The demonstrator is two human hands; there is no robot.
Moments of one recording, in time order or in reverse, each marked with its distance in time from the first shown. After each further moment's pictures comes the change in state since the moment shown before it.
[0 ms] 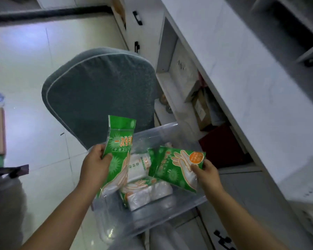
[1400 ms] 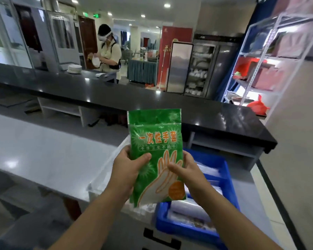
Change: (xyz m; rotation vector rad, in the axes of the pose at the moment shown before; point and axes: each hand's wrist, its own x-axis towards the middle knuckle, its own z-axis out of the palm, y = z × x) left_hand -0.463 0.295 0.265 -0.583 -1.071 0.452; right_hand -0.324 -0.006 -0.455 0.484 0.403 -0.399
